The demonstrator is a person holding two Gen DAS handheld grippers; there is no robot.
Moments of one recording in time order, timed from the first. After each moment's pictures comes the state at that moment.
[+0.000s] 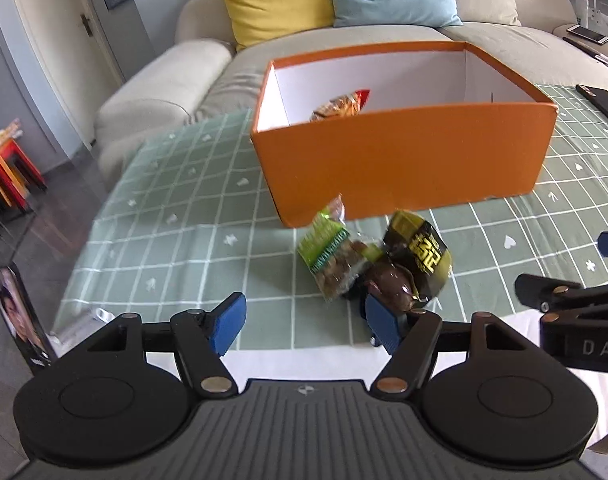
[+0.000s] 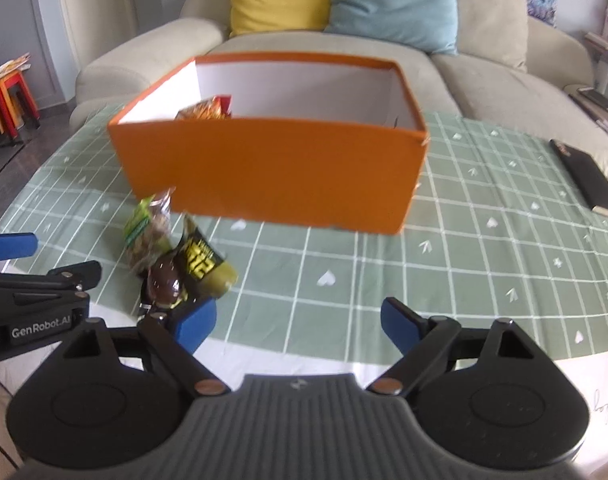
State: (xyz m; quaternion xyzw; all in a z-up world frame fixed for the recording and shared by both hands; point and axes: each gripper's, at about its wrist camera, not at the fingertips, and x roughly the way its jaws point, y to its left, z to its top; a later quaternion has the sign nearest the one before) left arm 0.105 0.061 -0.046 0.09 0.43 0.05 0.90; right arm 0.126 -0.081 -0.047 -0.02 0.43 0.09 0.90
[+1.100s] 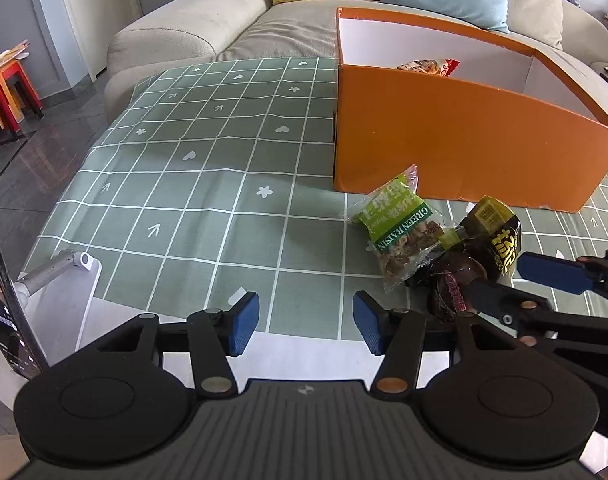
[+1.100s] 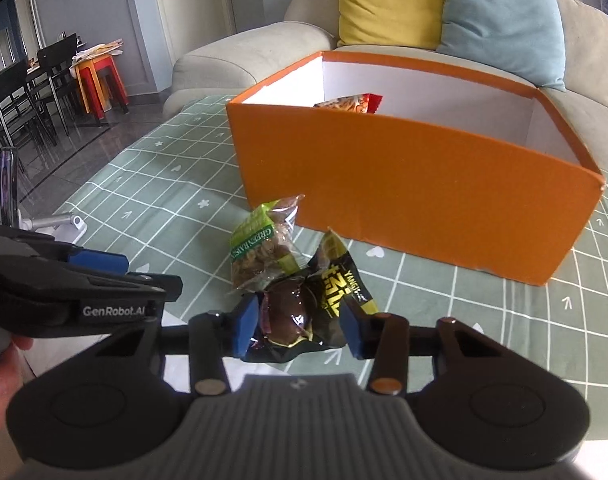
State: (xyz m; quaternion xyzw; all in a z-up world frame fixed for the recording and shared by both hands) left arm 0.122 0.126 -0.078 -0.01 0.46 0.07 0.88; right arm 0.150 -0.011 -0.078 -0.03 0.40 0.24 0.89
